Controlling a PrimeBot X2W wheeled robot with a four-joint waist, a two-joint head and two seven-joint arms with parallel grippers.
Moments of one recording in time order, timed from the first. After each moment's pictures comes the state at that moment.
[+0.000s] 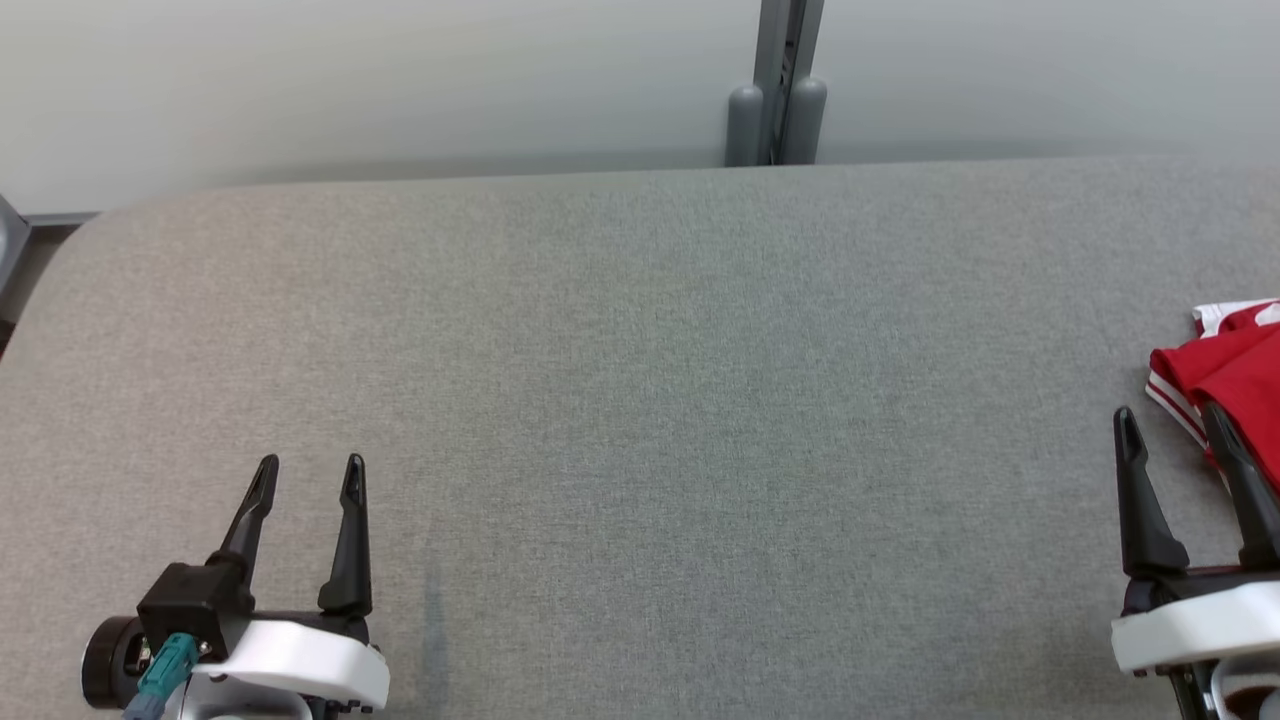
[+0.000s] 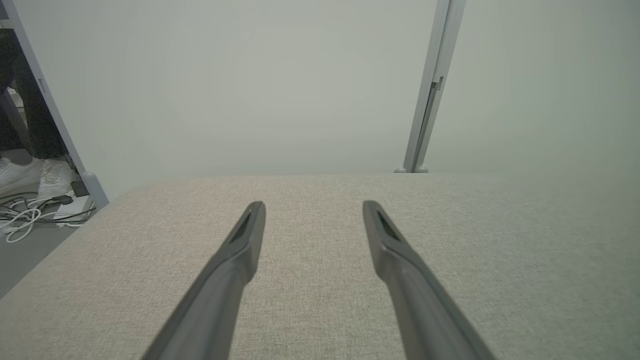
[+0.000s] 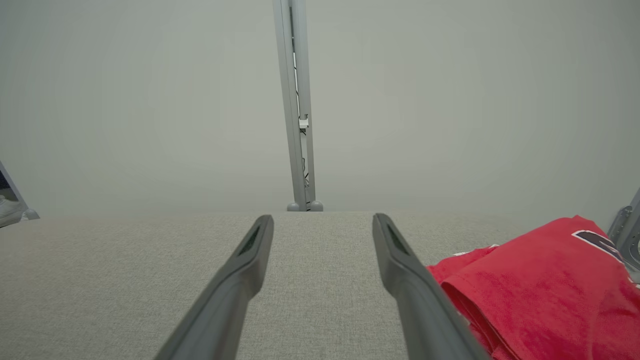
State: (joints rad) left arm -0.04 0.28 -0.26 0.10 -0.41 0.19 -0.24; right arm -0.04 -0.16 -0.07 0.03 0.24 0.13 -0.16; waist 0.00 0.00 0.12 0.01
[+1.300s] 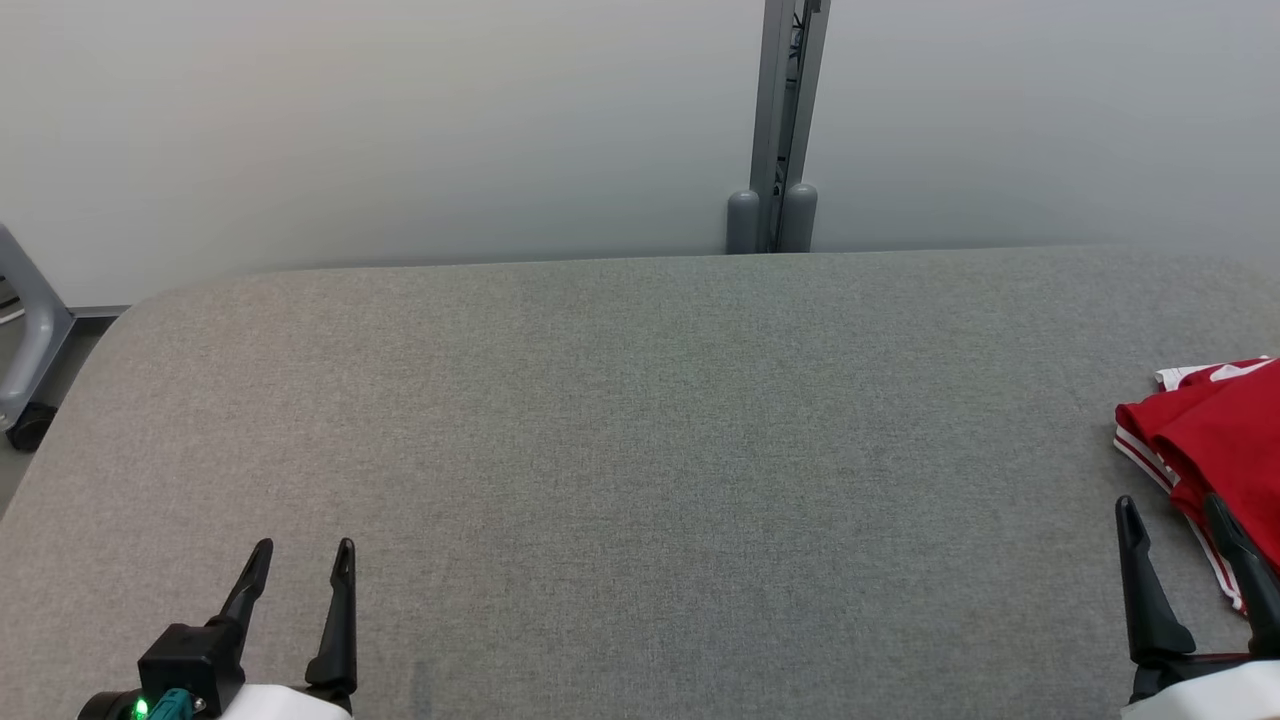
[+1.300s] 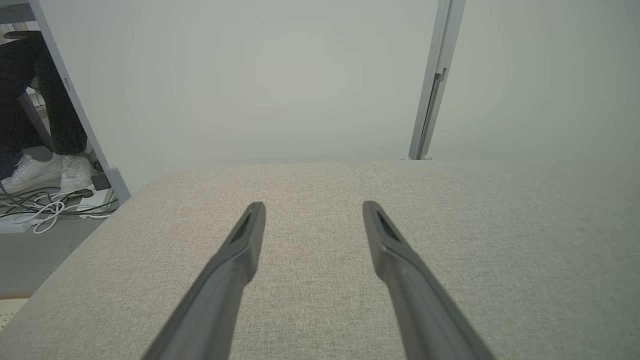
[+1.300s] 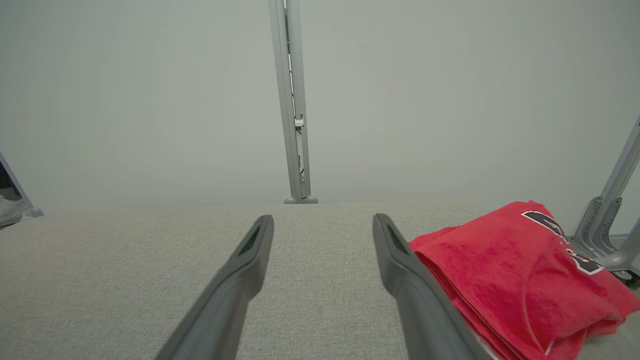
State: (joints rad) left arm 0.06 0.33 -0.28 0.12 -0.45 0.19 -0.21; right arm 0.14 -0.12 -0.11 -0.10 0.22 0.13 -0.06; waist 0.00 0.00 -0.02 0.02
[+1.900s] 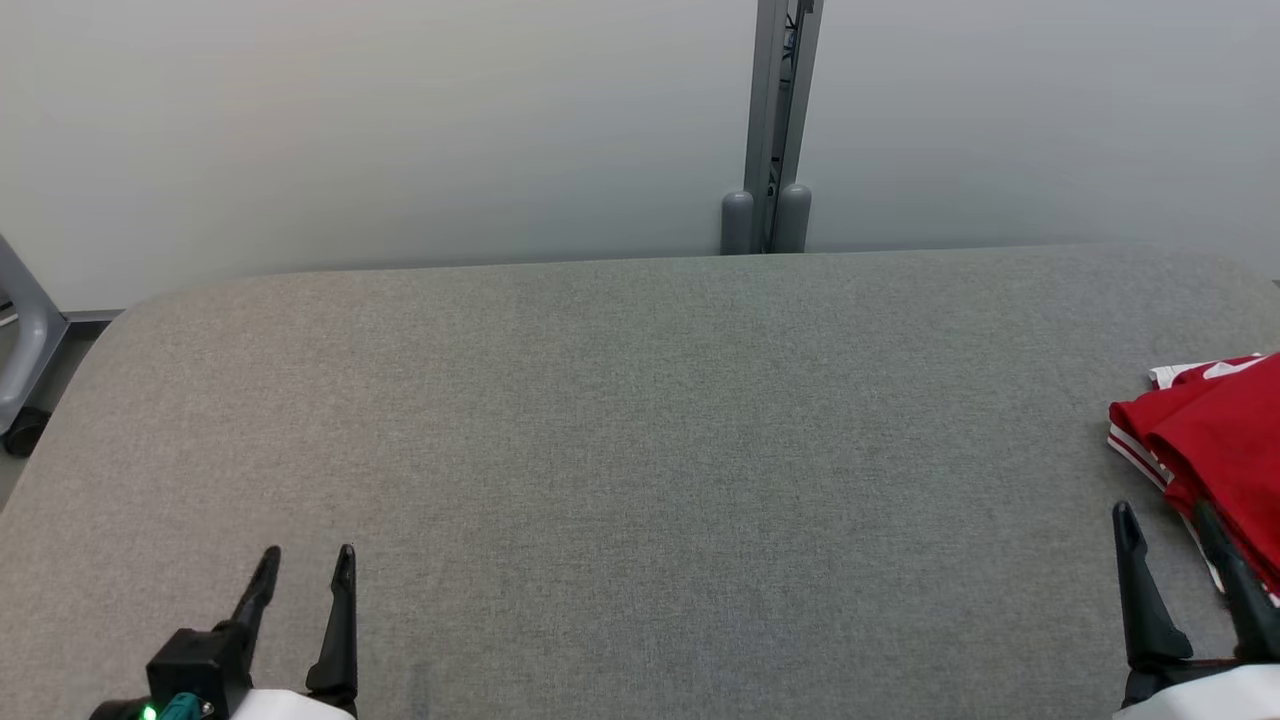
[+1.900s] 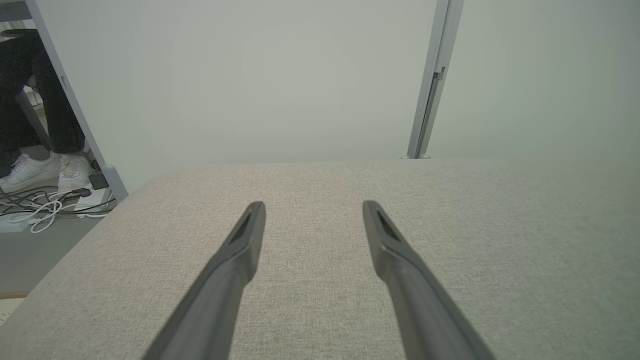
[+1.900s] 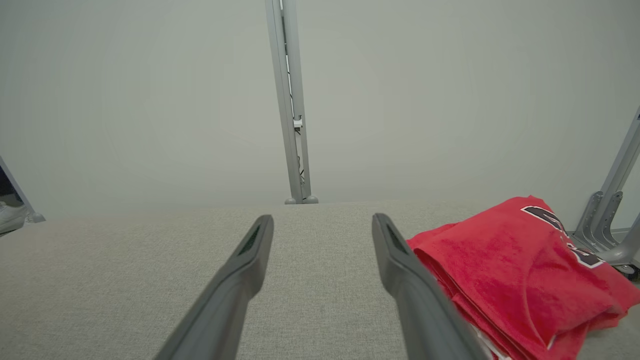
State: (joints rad) left arm 0.06 0.33 -0.28 0.12 -0.45 0.20 -0.21; right arm 0.14 -0.11 -0.11 -0.10 0.23 0.13 -0.06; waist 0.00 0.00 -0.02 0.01
